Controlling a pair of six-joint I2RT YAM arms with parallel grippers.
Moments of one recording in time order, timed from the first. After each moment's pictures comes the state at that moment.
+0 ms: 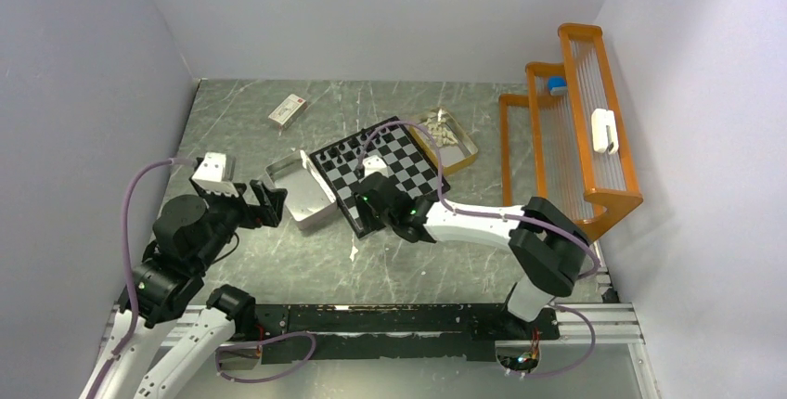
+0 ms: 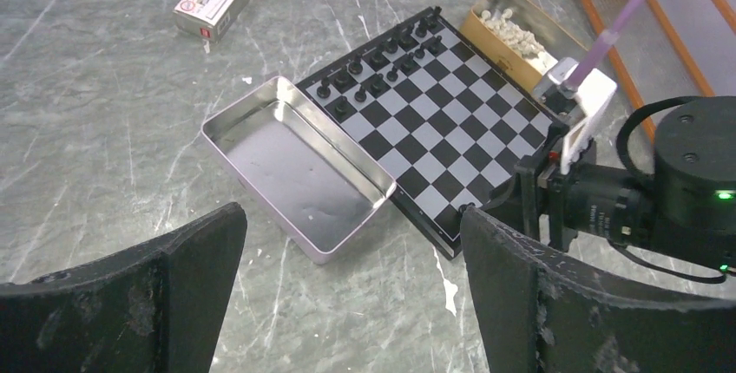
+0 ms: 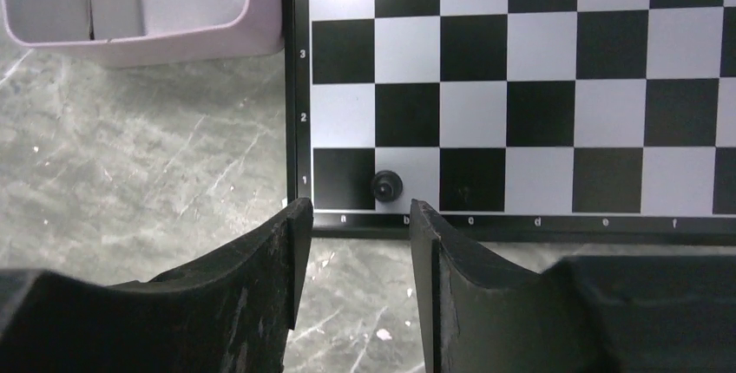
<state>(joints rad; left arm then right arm) -0.45 0.42 0.81 -0.61 -0.15 -0.28 1.01 1.62 0.95 -0.09 0.28 0.40</state>
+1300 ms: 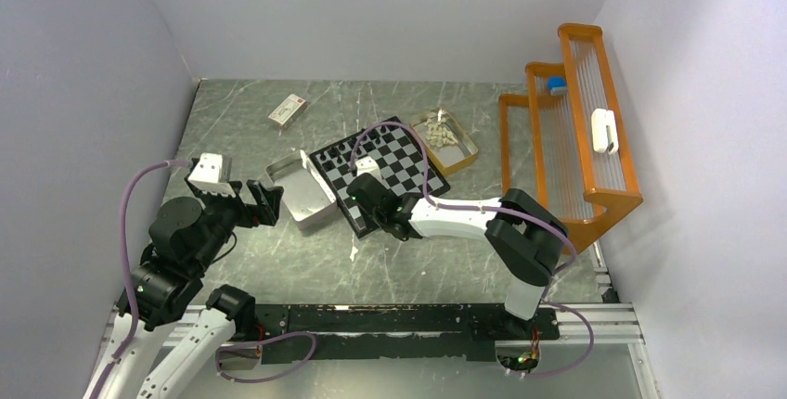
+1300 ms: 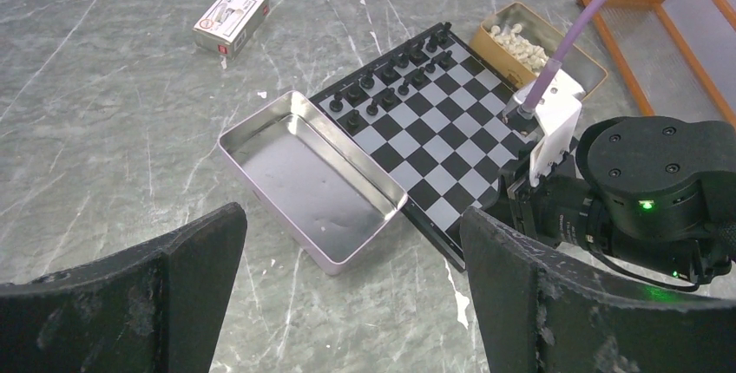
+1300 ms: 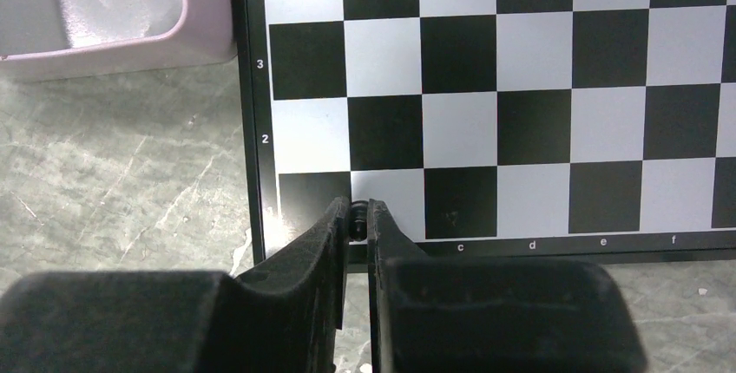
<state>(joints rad) -0.43 0.40 0.80 -0.59 -0.16 -0.25 1.02 1.77 1.04 -0.12 0.35 0.38</state>
